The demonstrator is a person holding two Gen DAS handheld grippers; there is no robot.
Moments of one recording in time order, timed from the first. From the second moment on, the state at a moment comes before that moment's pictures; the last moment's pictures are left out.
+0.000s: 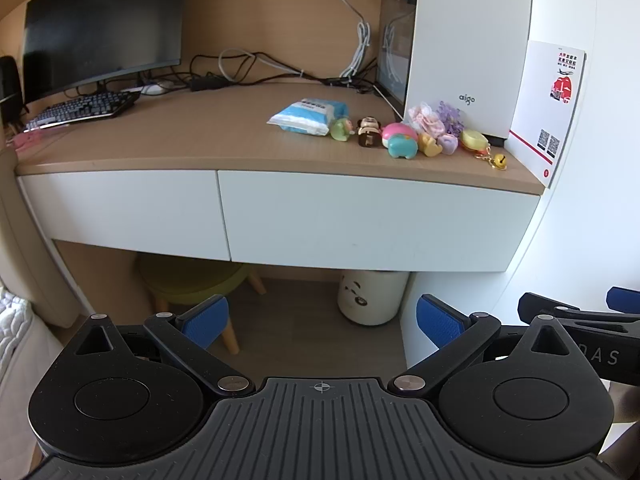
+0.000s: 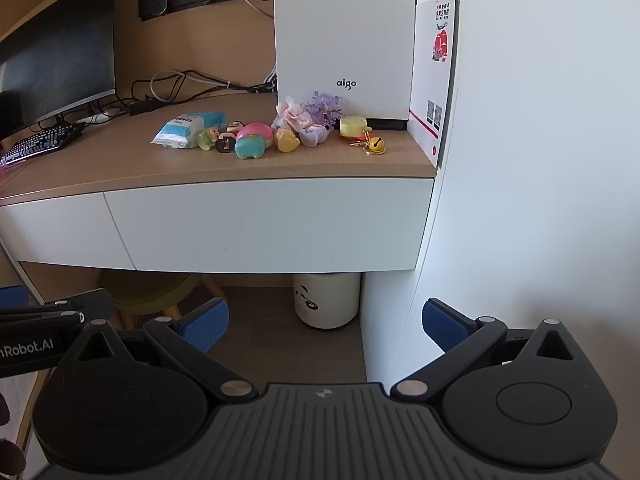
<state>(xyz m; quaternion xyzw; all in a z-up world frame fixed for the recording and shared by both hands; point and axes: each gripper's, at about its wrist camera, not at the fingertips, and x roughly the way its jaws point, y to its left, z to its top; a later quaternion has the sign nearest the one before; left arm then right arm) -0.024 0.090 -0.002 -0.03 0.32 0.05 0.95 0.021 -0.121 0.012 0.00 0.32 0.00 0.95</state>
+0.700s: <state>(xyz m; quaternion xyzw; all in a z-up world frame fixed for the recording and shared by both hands) -0.026 0.090 -0.004 -0.04 0.32 0.05 0.94 0.020 -0.120 0.007 0.01 0.32 0.00 0.95</state>
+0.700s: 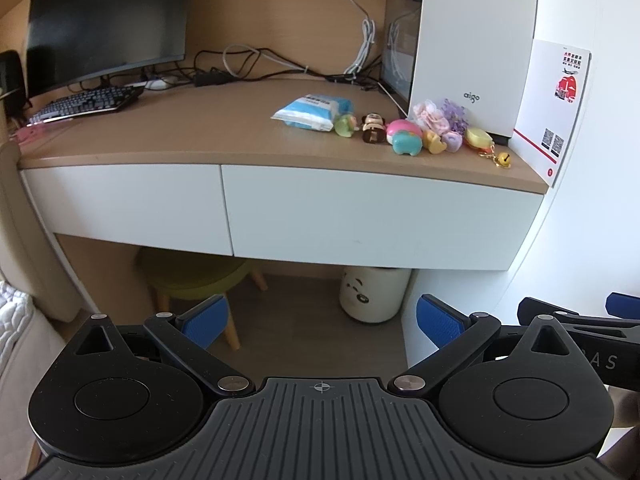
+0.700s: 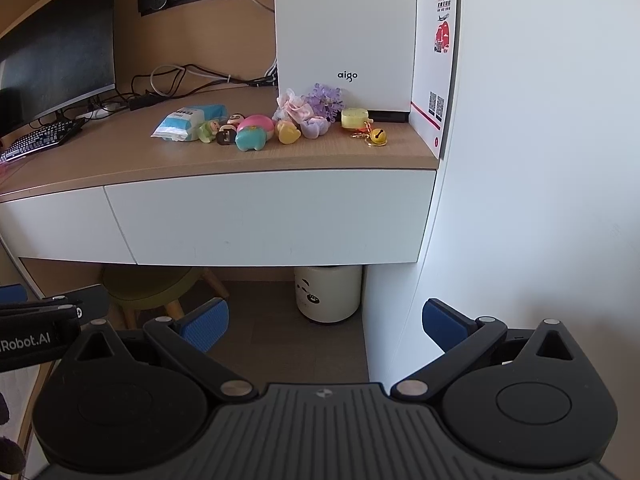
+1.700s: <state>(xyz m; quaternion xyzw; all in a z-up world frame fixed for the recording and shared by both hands) -0.023 0.090 -0.005 -0.05 0.33 0.04 0.94 0.022 -0.126 0.006 0.01 0.32 -0.01 0.95</state>
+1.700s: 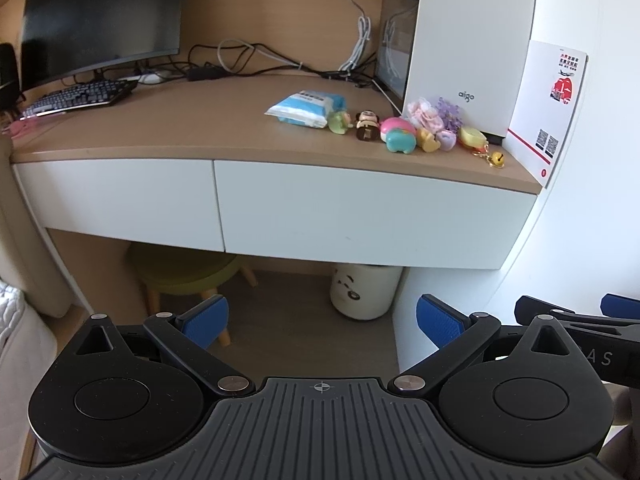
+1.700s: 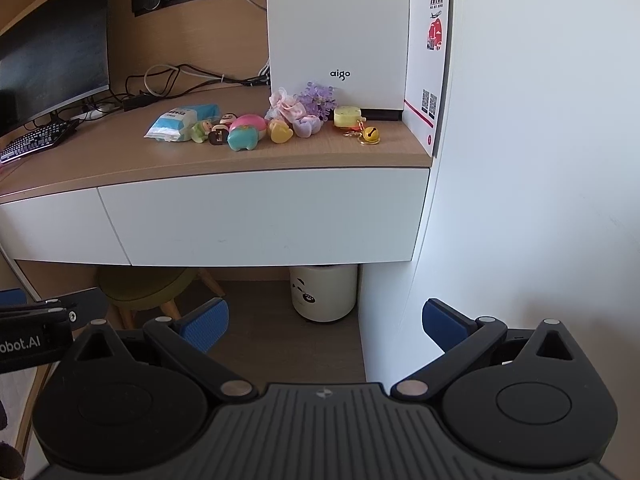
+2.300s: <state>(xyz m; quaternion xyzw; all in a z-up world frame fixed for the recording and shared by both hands) -0.021 0.087 -0.008 -0.05 0.33 0.03 0.94 0.024 -0.129 0.005 0.01 0.33 -0.01 0.94</state>
